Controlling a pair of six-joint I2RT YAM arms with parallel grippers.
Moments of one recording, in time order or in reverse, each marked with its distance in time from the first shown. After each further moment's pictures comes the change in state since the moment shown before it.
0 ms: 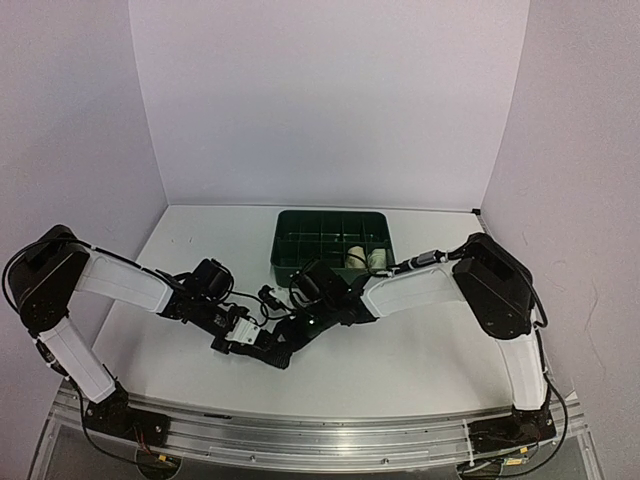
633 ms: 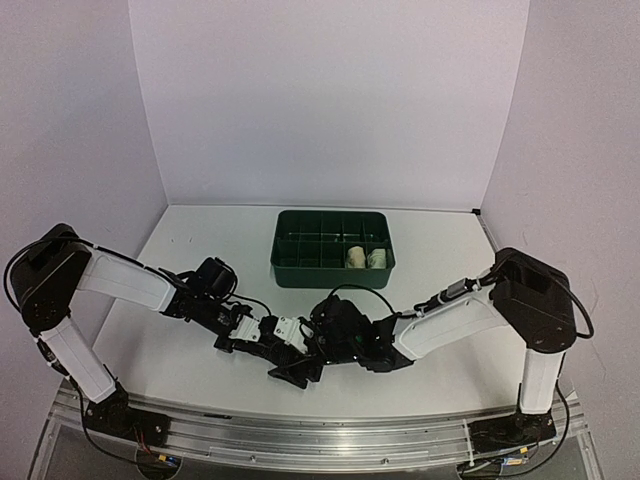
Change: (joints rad) left arm -0.012 0.011 0.025 -0.011 -0.009 -0.040; right arm 0.130 -0.229 -0.409 0.416 0.361 -0.423
